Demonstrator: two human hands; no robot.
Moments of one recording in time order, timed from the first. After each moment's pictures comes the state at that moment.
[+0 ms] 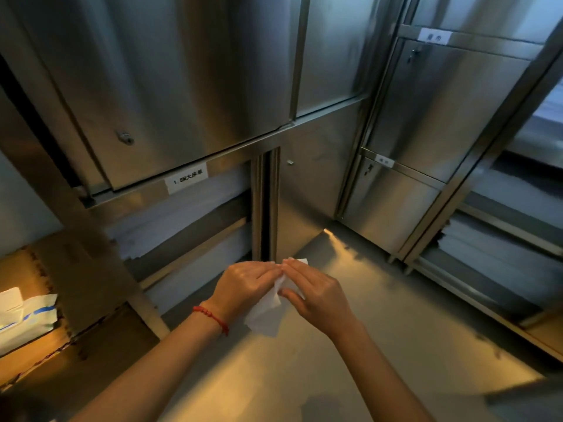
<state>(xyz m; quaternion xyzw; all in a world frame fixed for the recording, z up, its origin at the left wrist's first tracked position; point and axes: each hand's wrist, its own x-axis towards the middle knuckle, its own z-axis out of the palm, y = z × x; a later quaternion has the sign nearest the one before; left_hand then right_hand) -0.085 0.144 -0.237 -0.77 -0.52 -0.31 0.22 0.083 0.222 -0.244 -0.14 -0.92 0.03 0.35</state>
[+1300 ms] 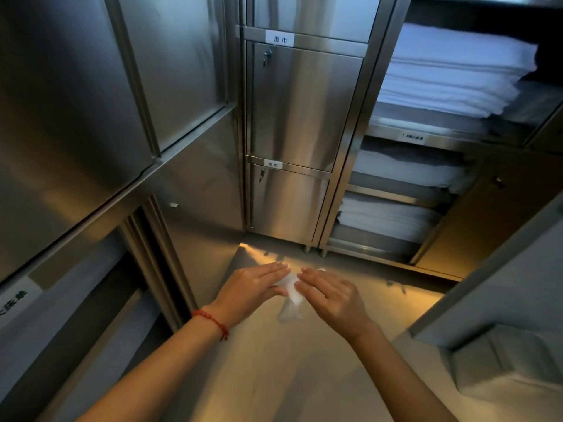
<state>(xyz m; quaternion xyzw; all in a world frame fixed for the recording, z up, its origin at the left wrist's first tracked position) -0.052 0.366 -0.227 -0.86 -0.35 -0.37 -0.01 0.154 0.357 -0.230 -0.27 -0.86 -0.21 0.38</state>
